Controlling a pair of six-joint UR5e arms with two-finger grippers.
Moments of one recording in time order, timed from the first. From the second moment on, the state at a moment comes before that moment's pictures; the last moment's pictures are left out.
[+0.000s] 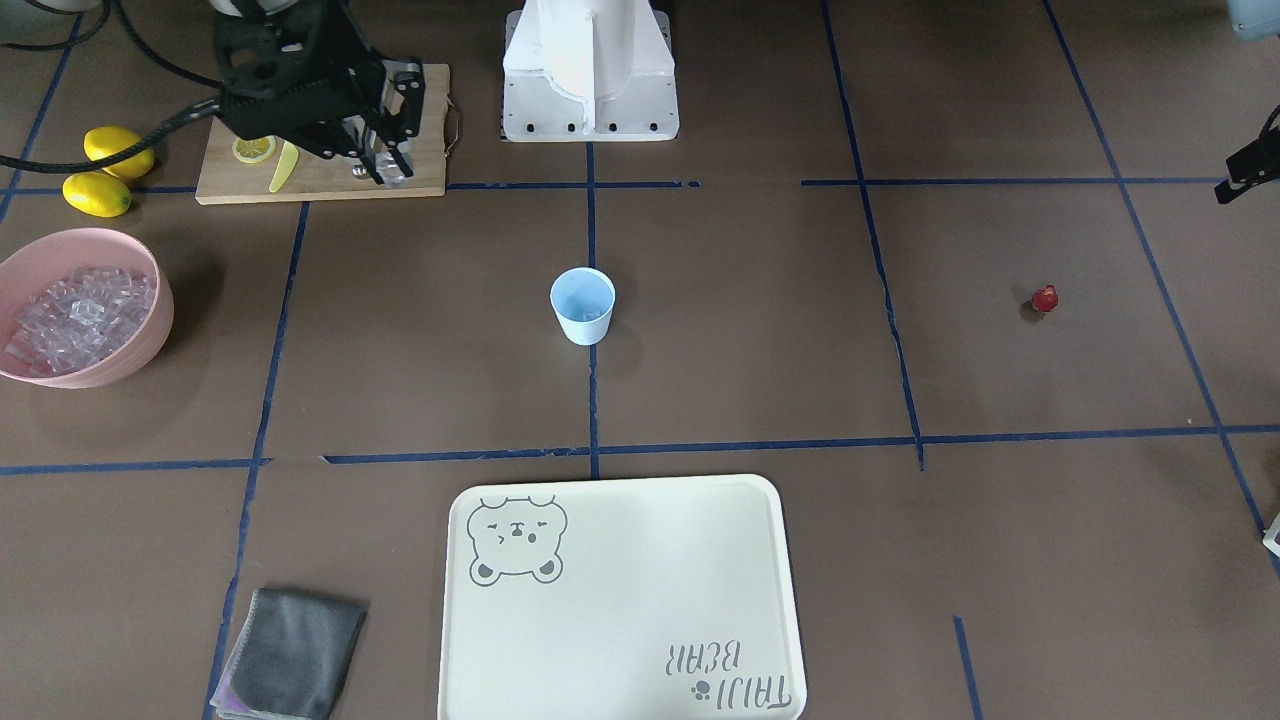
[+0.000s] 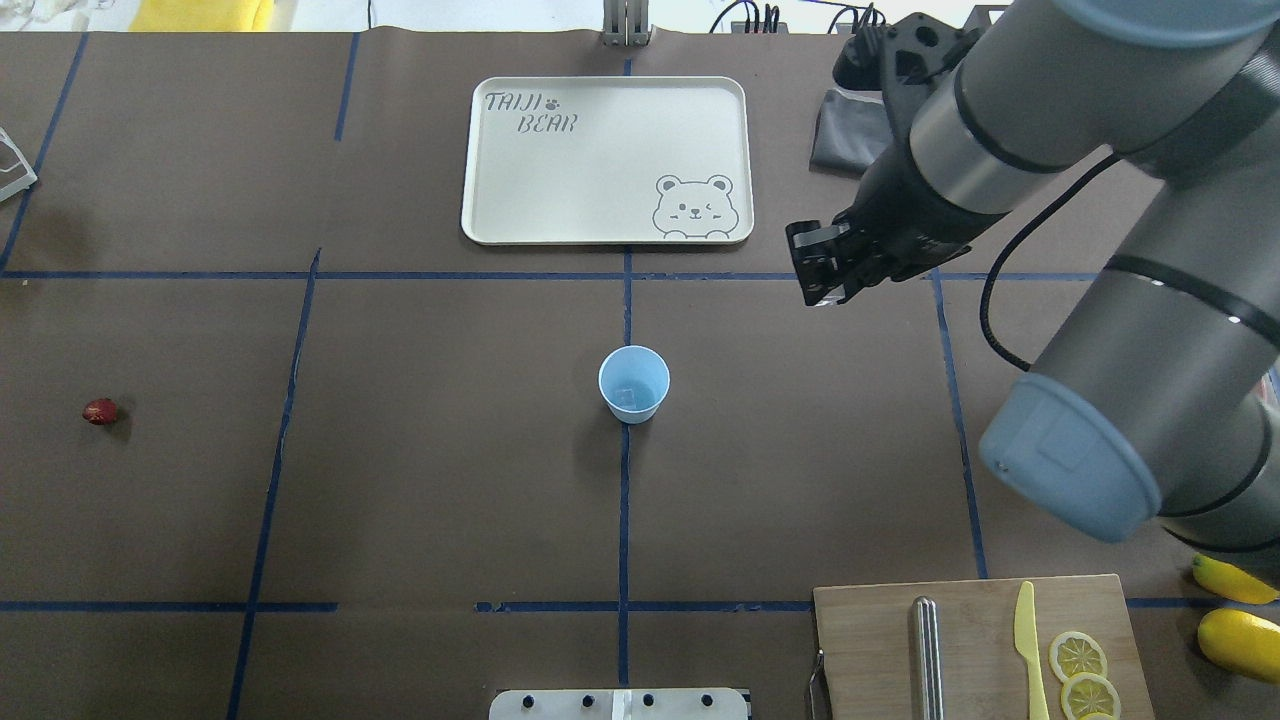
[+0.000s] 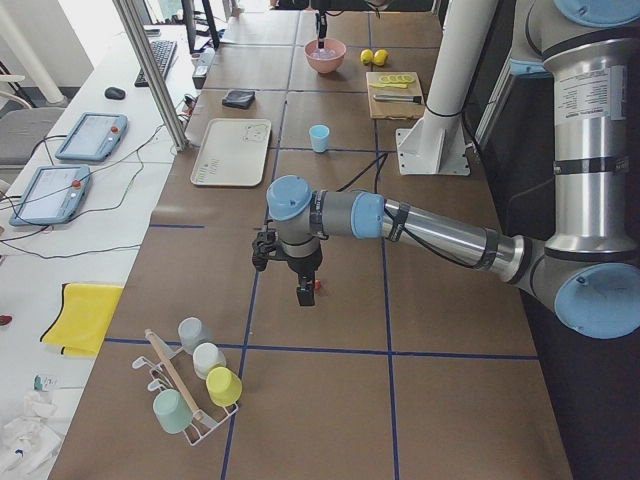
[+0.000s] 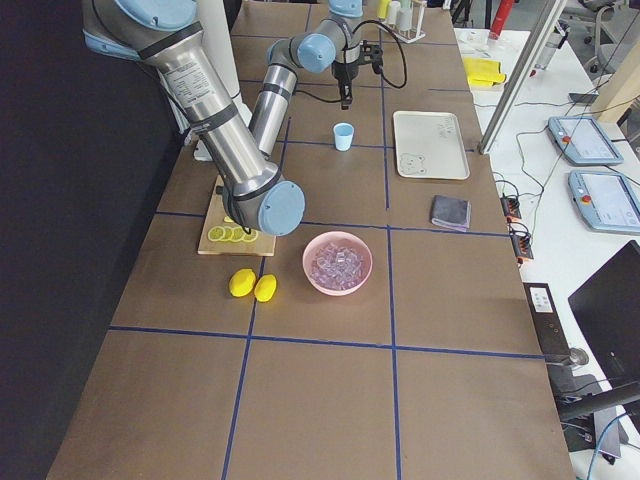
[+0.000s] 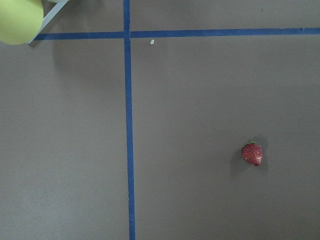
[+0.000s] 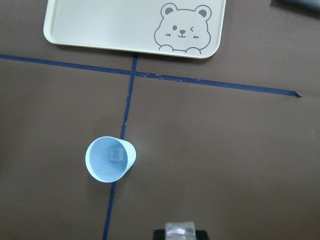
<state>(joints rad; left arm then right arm) -1.40 -1.46 -1.96 -1.36 -2.34 -0.13 0.75 -0.94 2.12 -1.91 2.11 0.95</state>
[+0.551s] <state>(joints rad) -1.39 -1.46 -1.96 -1.38 -2.34 -0.16 0.61 -0.78 1.87 -1.82 1.97 1.05</state>
